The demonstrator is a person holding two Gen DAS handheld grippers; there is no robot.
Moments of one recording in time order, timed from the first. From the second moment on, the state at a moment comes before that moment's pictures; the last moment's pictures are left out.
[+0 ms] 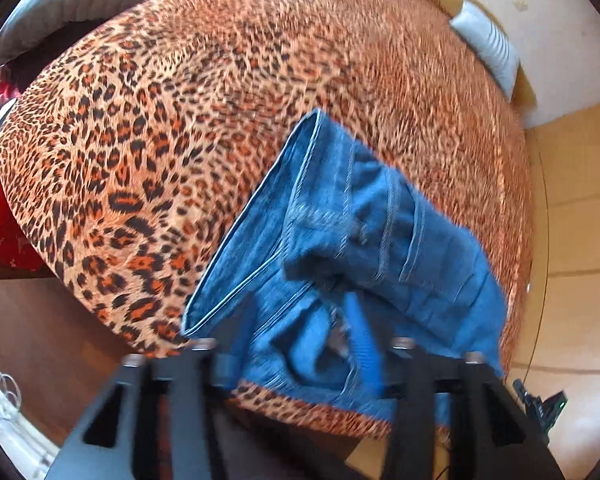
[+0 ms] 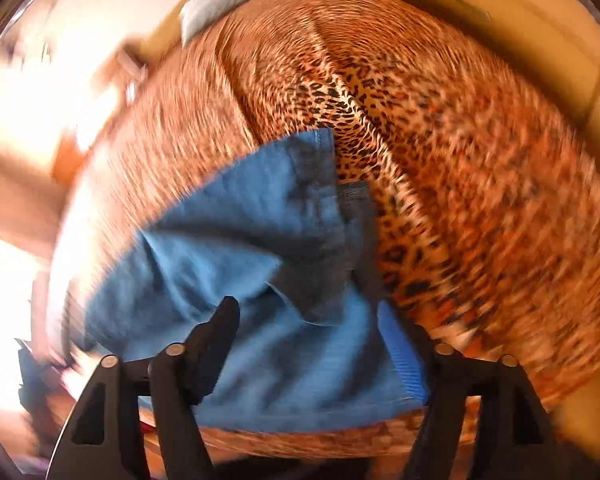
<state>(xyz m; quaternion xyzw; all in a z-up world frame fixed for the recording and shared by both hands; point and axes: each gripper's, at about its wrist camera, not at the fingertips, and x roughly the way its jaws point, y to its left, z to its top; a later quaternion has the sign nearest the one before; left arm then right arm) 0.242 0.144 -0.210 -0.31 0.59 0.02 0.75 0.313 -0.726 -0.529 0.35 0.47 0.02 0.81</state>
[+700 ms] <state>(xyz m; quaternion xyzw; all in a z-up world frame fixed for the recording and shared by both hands) 0.300 0.110 -0.244 -0.32 0.61 0.06 0.72 0.360 -0.712 -0.617 0.62 0.41 0.02 0.67</state>
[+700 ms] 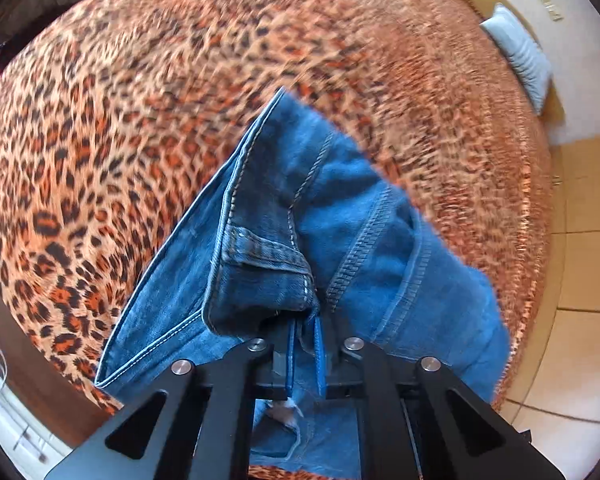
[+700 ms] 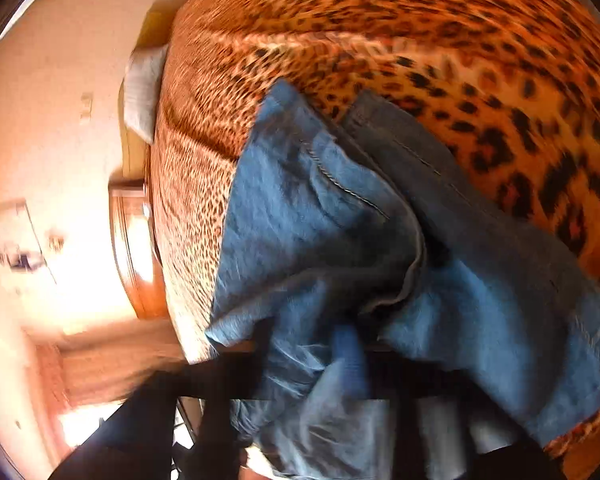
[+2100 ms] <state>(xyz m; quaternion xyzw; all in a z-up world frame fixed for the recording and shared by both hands) 0.215 0.120 -0.220 -0.26 0.63 0.02 0.73 0.282 -0.706 -0.556 0.53 0.37 0.04 0.76</state>
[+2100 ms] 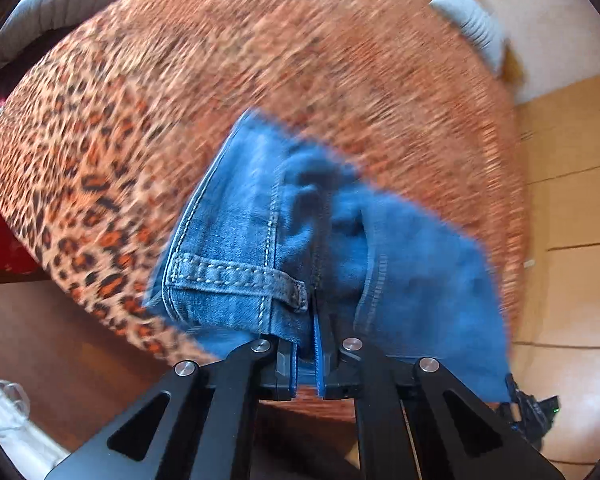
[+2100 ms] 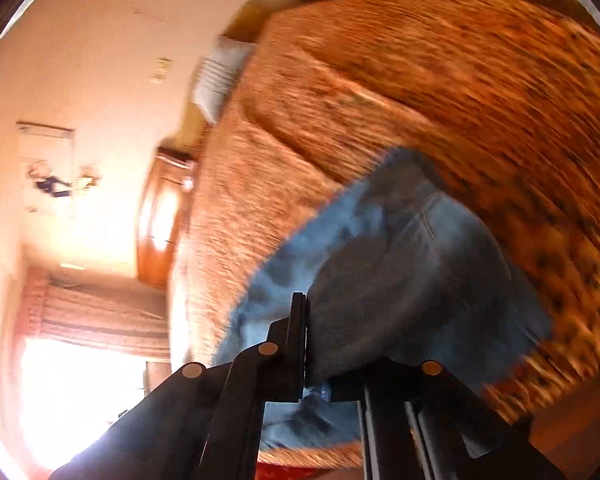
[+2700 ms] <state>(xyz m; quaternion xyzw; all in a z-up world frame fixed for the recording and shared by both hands) 0.251 0.187 -0.193 -0.28 0.62 0.01 0.73 0.342 -0.733 -0.524 0.40 0.45 -0.01 0.80</state>
